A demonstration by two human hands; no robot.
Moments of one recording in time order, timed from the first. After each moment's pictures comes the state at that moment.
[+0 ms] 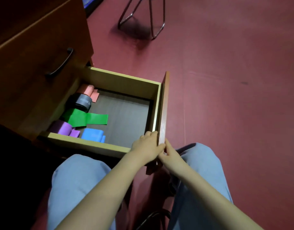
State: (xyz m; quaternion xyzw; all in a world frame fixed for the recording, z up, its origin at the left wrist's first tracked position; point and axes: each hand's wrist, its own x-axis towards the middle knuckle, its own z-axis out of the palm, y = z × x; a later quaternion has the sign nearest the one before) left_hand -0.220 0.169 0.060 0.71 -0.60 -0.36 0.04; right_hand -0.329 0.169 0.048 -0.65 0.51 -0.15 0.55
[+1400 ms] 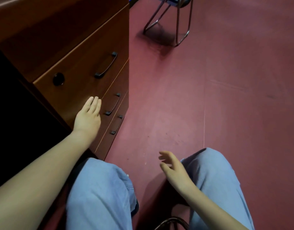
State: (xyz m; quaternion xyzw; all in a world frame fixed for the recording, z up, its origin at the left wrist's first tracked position) left_hand -0.006 0.228 0.085 0.70 -0.58 0.10 -0.41; right_hand -0.270 0.212 0.032 -0.66 0.52 -0.12 0.53
